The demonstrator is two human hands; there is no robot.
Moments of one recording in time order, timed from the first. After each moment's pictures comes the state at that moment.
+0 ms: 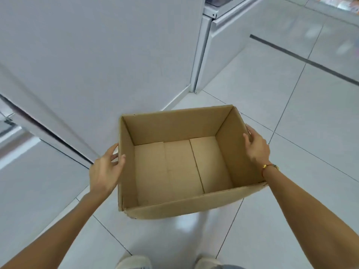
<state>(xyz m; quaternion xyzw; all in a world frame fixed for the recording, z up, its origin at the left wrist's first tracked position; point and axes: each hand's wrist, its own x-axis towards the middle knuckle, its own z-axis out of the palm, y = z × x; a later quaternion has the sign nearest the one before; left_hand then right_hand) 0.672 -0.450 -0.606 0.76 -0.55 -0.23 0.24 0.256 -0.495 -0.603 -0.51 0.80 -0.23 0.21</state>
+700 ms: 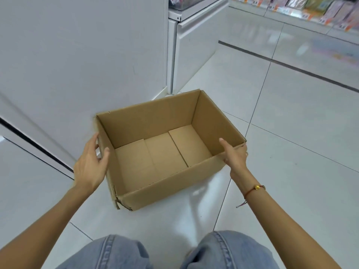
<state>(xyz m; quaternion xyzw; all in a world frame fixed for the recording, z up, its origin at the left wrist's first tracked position) 0.660 -0.450 -0.629 0.71 -0.62 -0.19 0.27 0.292 -0.419 -0.608 -0.19 0.77 -0.49 0.36</state>
